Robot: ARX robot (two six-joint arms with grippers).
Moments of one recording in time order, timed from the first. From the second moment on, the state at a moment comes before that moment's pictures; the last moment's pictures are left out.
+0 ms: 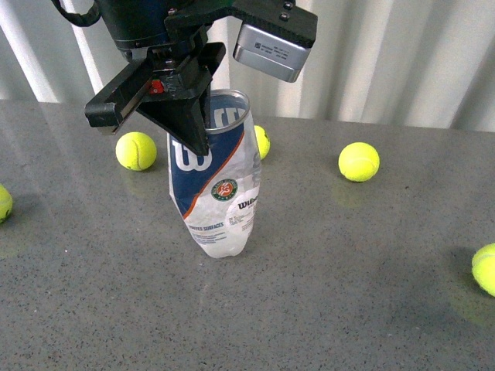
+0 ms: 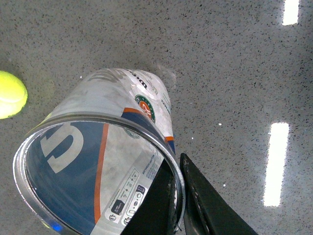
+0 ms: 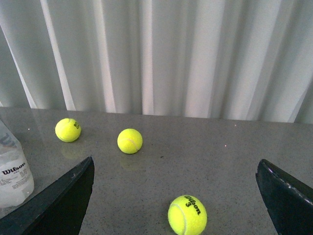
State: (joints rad) left arm -0.39 2.03 1.80 -1.09 0.15 1.36; right arm 0.00 0.00 0.00 0.00 0.00 -0.01
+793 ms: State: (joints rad) left arm -0.38 2.04 1.80 -1.07 0.13 1.34; right arm 0.00 0.00 0.00 0.00 0.00 -0.01
